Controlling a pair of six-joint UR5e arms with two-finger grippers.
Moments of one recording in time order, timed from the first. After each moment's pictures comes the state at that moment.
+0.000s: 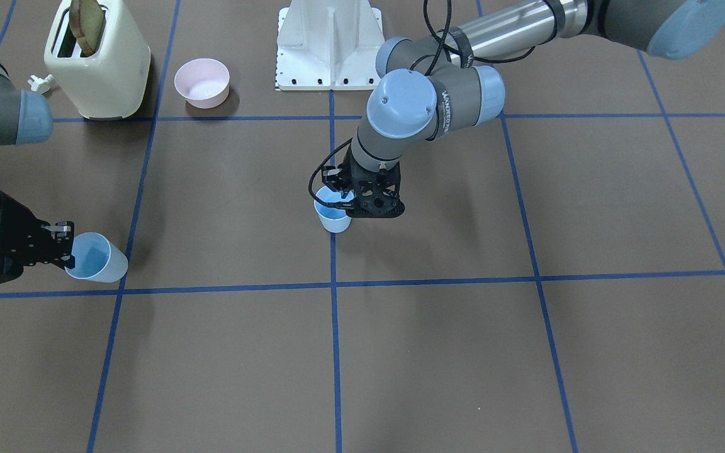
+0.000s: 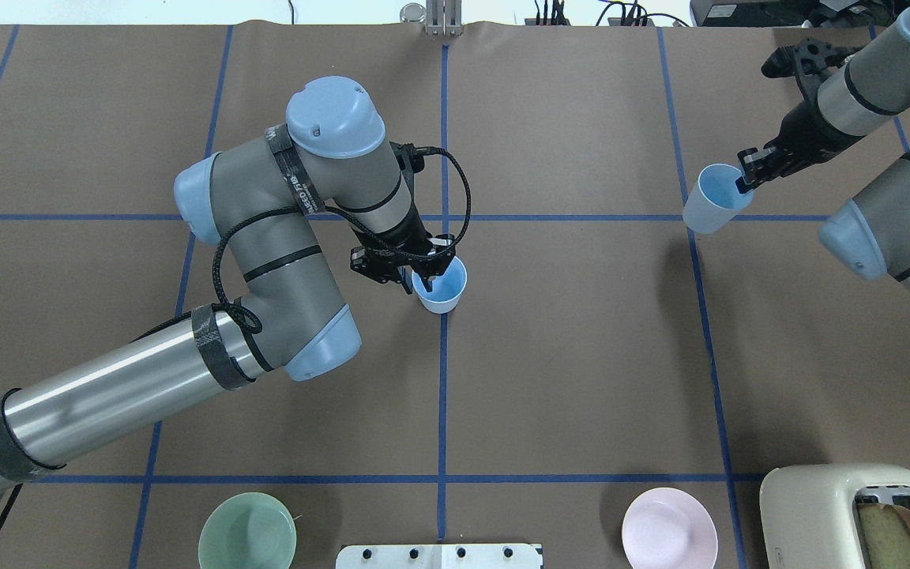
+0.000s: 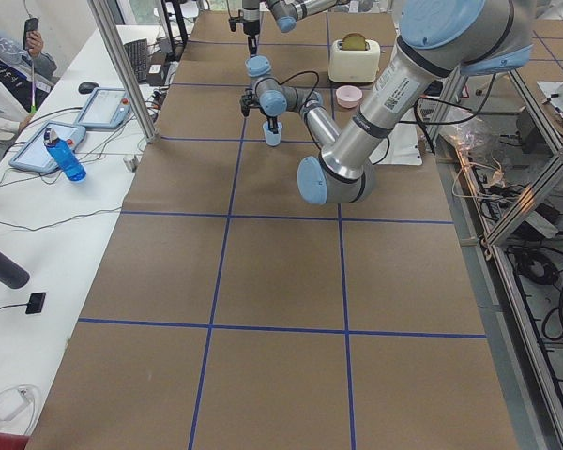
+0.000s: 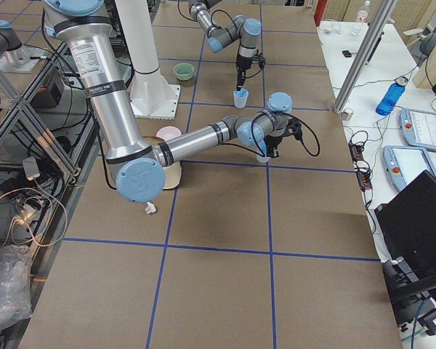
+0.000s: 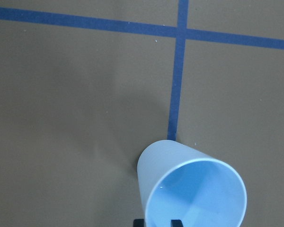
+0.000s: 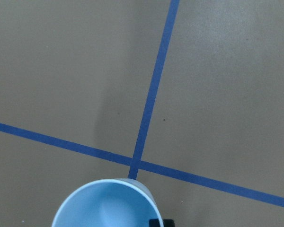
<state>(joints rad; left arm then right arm) -0.62 -2.40 -1.45 -1.72 -2.19 -1.24 1.06 -1.25 1.60 -1.30 2.29 0.55</state>
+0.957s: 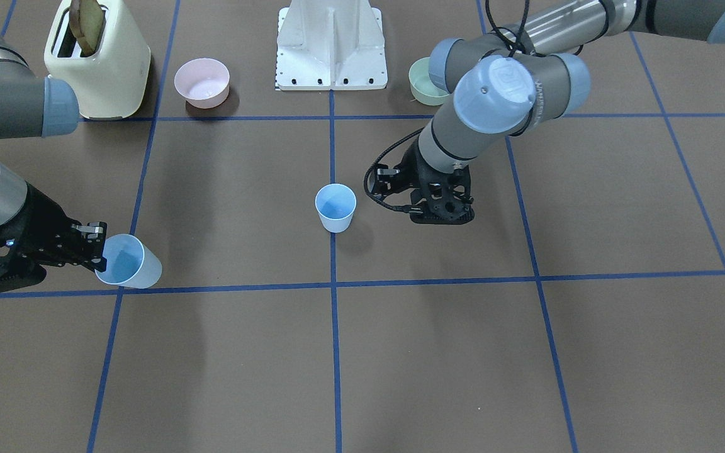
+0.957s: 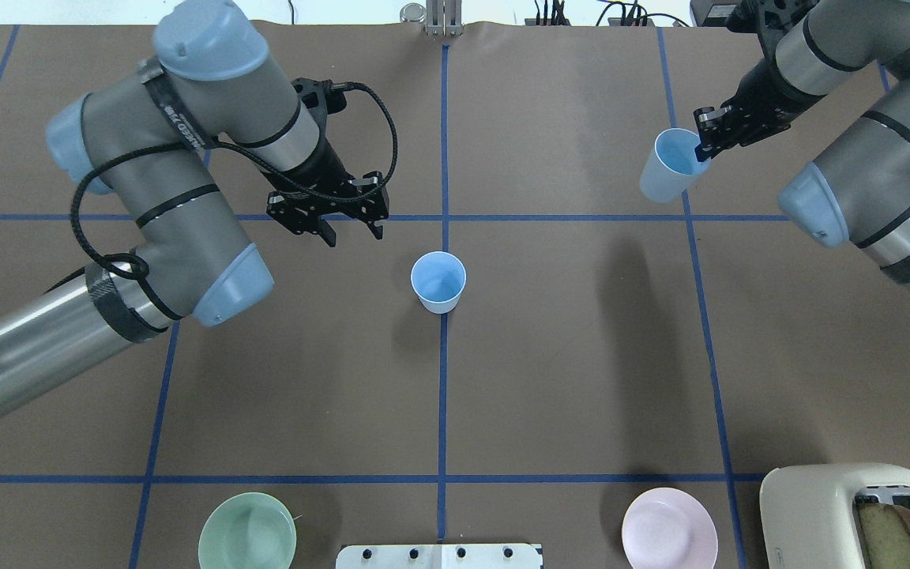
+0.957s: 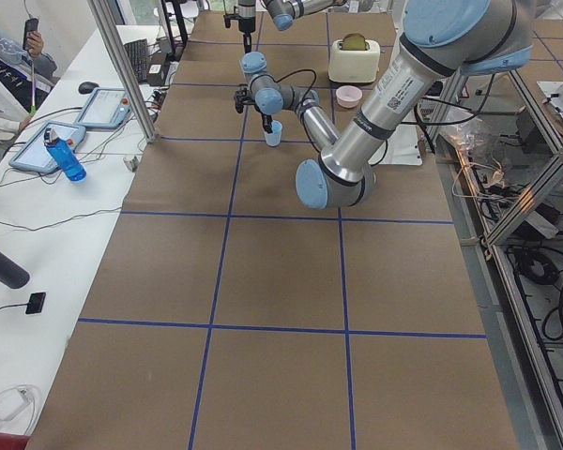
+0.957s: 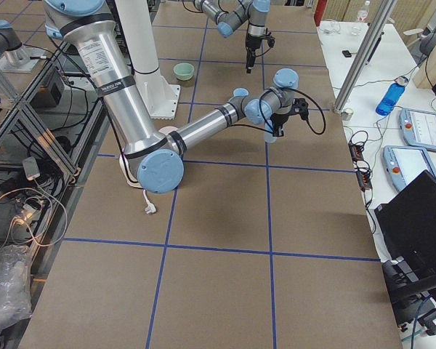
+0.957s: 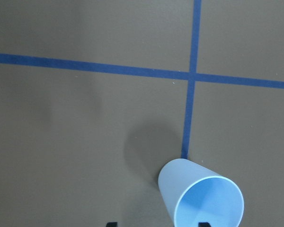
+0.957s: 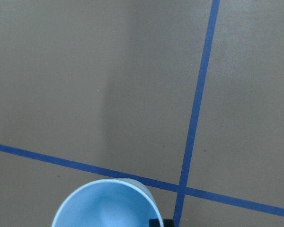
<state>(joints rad) -0.79 -2.26 -1.60 -1.70 -2.31 -1.12 1.04 -1.12 1.62 -1.40 2.29 0.71</state>
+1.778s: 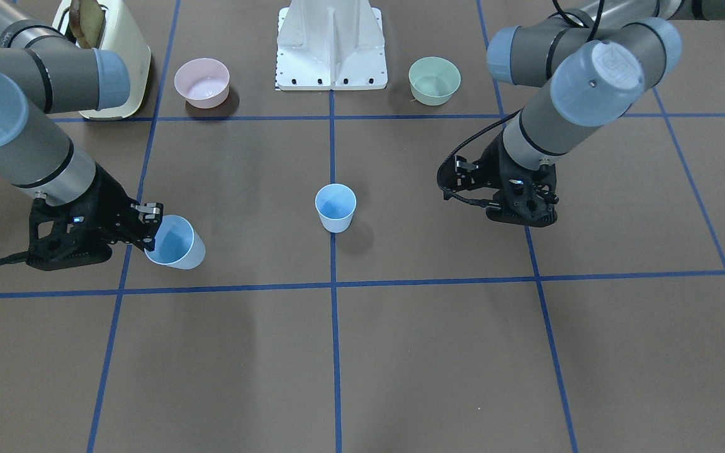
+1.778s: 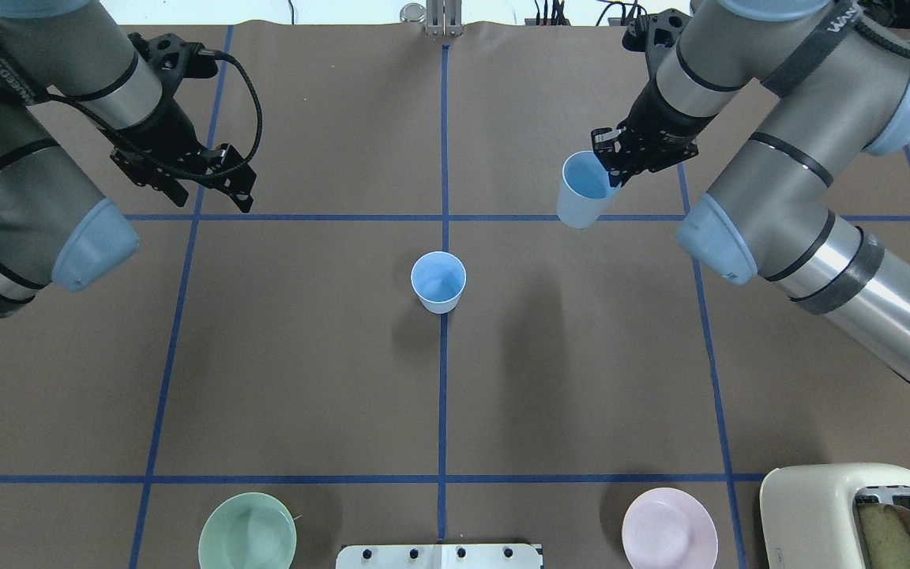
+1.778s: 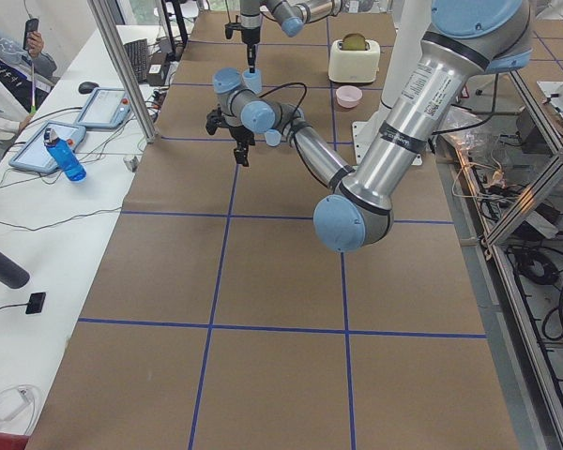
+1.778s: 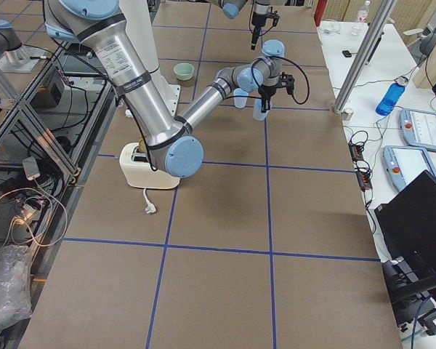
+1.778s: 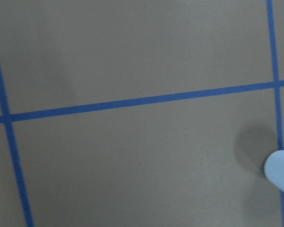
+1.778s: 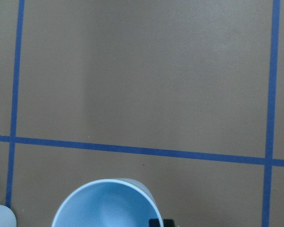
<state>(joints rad) -0.94 -2.08 -1.74 -1.48 -2.33 -0.64 0.87 -0.96 1.72 -1.61 2.18 0.92</state>
